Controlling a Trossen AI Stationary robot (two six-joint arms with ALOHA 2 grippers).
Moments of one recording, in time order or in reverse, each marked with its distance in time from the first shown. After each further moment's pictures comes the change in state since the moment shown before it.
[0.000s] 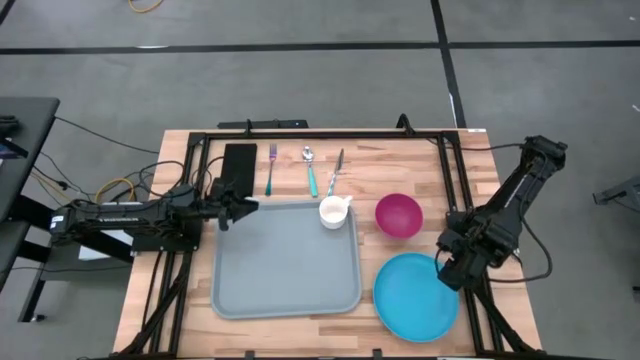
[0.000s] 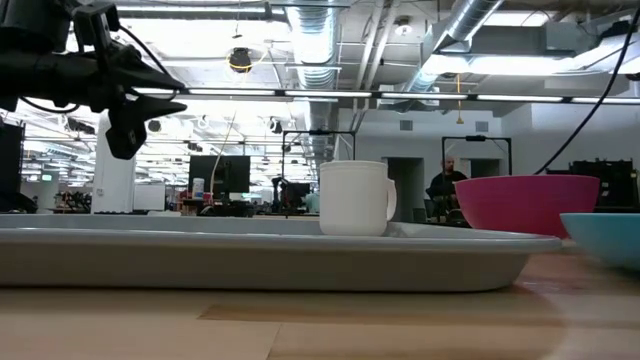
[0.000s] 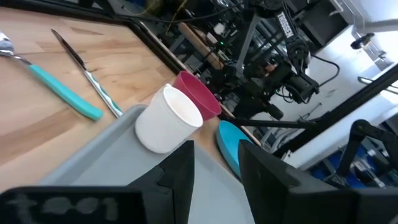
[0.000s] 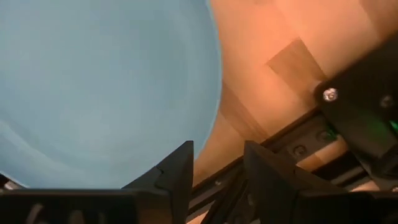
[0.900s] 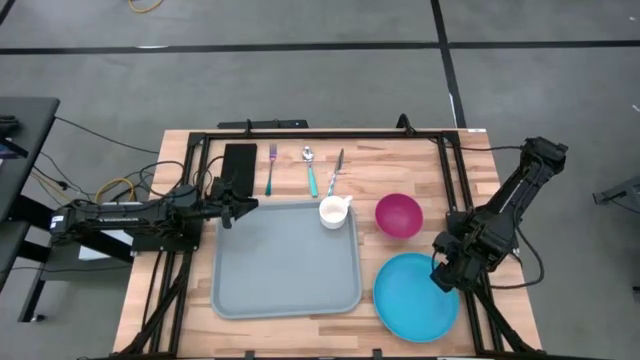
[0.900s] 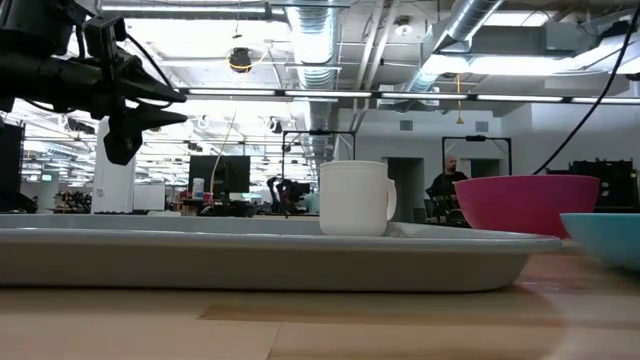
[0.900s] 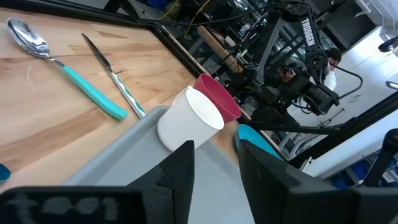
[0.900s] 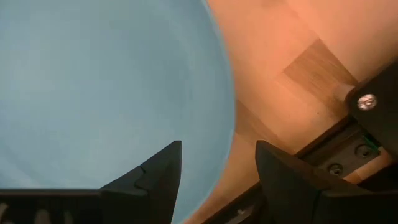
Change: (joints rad) left arm 0.000 0.000 0.000 -0.047 -0.062 0.006; right arm 0.000 0.063 -0.063 0.127 0.047 0.120
